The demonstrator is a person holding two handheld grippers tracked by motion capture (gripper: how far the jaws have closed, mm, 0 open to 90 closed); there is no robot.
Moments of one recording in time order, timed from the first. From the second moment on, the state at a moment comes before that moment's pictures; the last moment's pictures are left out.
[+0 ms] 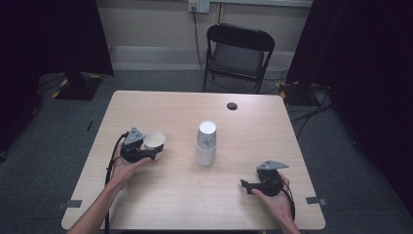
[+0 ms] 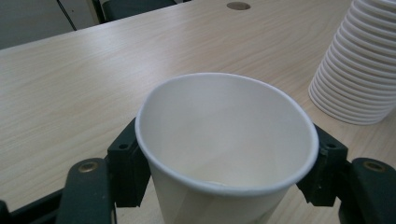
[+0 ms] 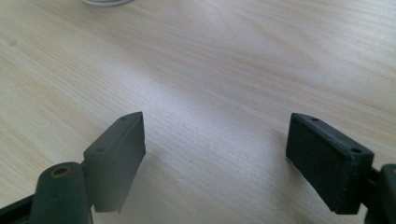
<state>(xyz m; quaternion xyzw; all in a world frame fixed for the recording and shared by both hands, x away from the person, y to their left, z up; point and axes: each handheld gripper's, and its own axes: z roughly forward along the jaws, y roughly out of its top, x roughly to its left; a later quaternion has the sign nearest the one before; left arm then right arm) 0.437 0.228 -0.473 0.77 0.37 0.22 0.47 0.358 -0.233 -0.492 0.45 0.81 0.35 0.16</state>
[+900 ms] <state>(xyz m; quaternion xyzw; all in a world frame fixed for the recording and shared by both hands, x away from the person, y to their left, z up) 0.434 0.229 -0.475 0.78 0.38 0.21 0.45 0.356 -0.232 -0.499 0.43 0.81 0.35 0.19</state>
